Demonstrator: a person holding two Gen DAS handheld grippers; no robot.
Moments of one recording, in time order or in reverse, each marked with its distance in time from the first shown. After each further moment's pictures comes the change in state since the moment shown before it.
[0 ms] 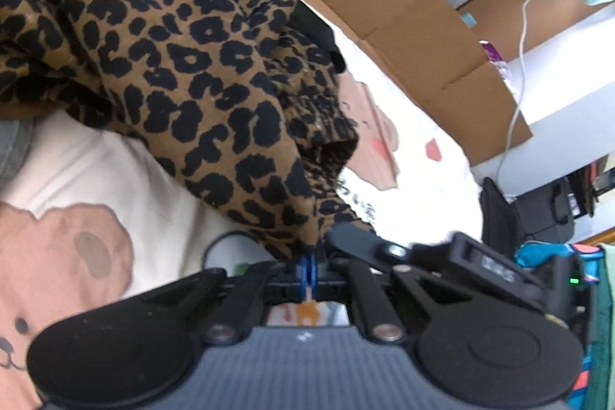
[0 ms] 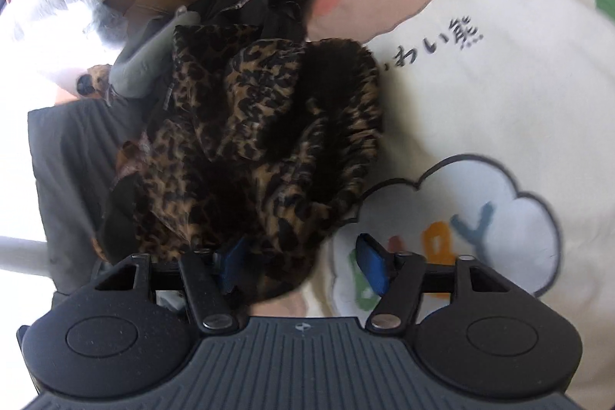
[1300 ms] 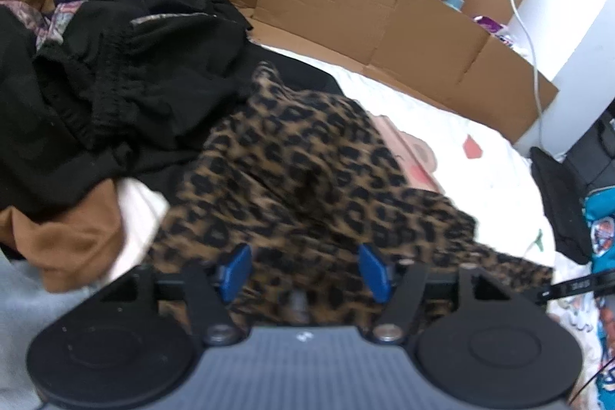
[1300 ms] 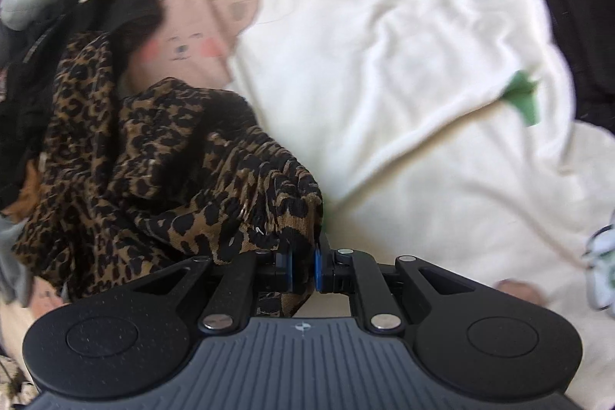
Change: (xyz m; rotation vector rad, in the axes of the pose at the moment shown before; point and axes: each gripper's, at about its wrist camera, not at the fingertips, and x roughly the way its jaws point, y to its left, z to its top) left arm -0.009 -0.029 0.044 0.337 -0.102 0.240; right arm -0.133 -0.034 0.105 -0.388 0.069 -0.652
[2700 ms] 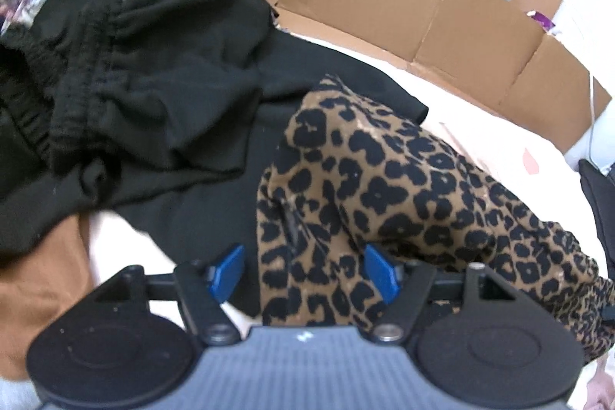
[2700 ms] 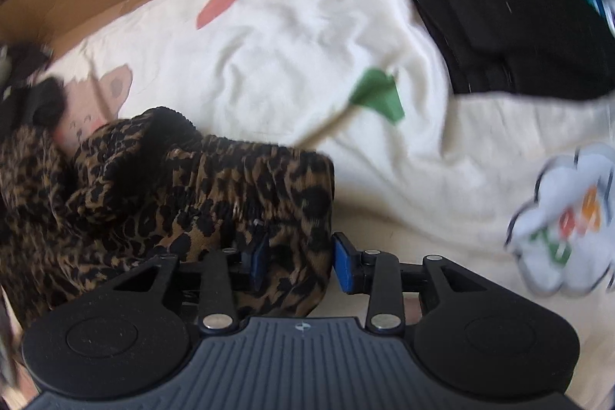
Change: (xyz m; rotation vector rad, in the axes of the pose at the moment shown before) left arm 0.096 0.031 0.026 -0.012 0.006 0.063; right arm -0.009 -0.074 -0.017 0.276 -0.126 -0.088
